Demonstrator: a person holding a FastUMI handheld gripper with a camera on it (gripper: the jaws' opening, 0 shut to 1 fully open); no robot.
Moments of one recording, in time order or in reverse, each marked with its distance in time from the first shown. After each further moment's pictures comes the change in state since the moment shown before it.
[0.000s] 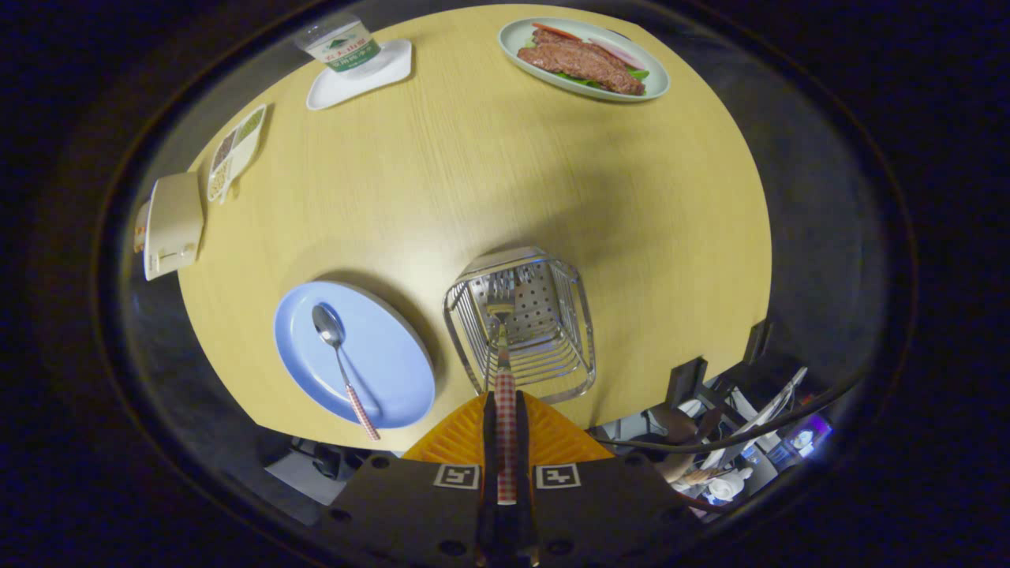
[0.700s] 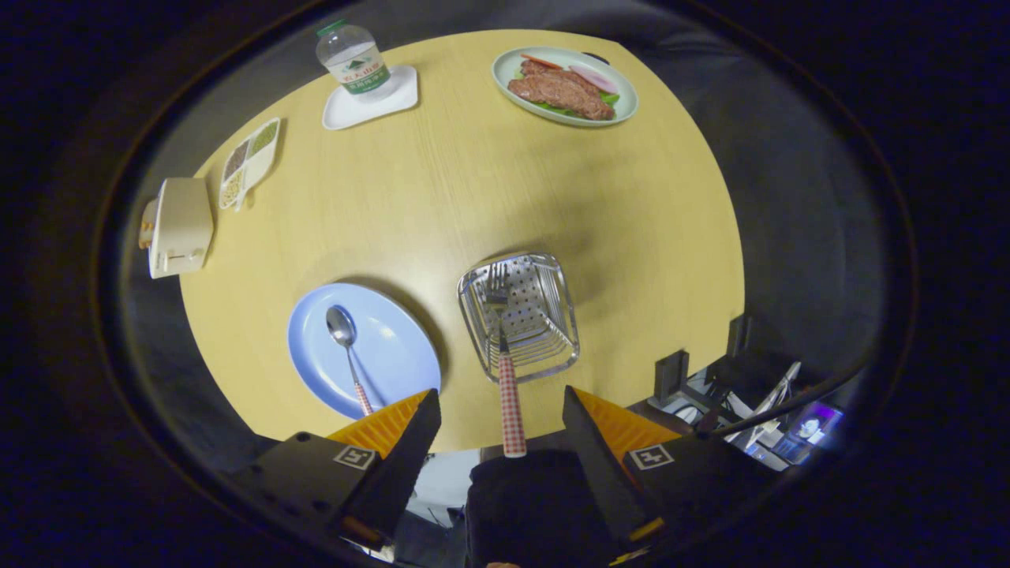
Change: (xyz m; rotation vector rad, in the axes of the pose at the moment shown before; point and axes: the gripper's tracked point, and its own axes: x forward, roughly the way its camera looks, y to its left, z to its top) arm -0.046 0.004 -0.014 0.053 -0.144 -0.043
